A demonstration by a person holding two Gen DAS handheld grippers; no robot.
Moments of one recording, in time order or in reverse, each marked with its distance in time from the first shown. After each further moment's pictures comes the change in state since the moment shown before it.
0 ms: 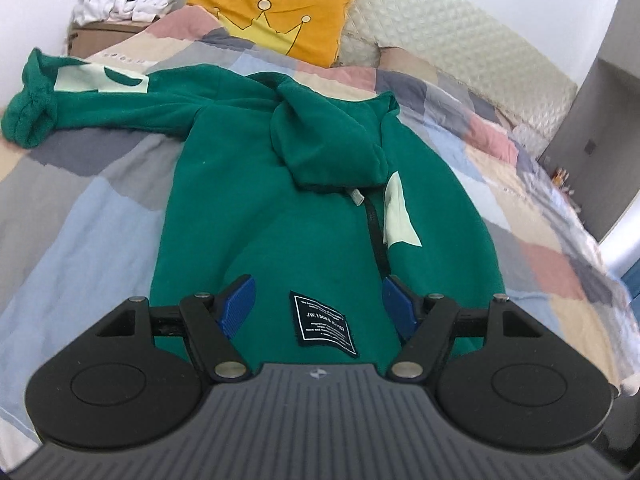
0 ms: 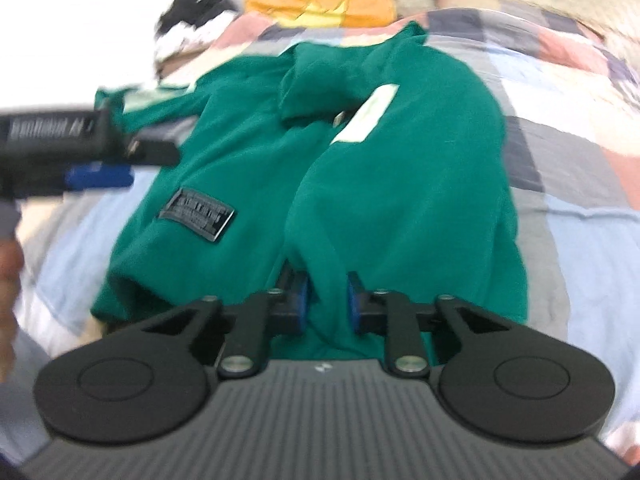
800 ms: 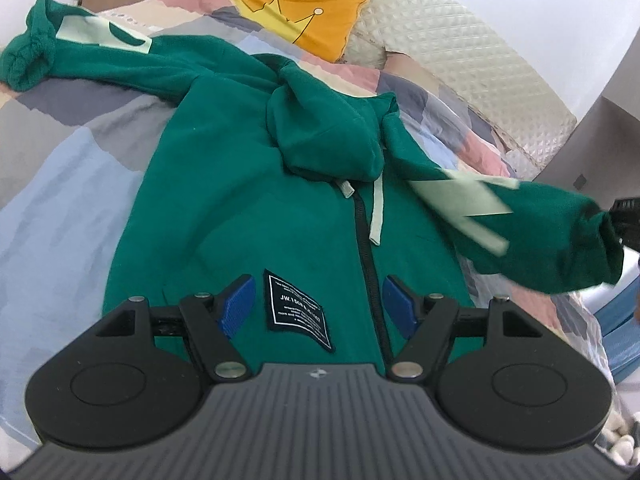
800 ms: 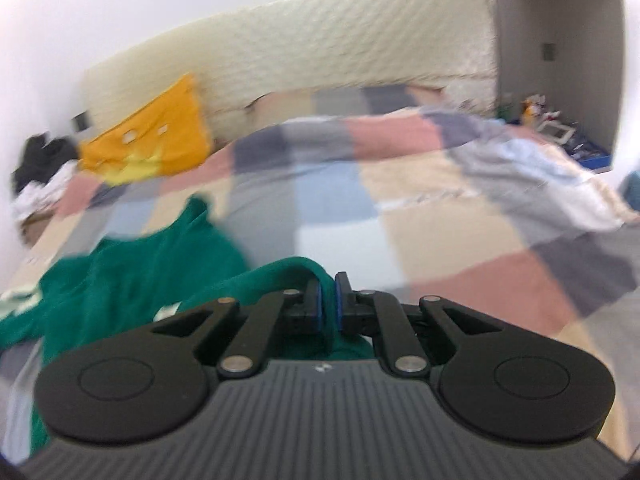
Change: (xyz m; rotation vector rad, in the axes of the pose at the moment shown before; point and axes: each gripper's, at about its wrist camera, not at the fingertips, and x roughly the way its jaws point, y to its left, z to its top) left arm 0.028 0.005 -0.011 -0.133 0.008 -0.064; right arm -0.044 -0.205 0.185 0.253 -0.260 -0.371
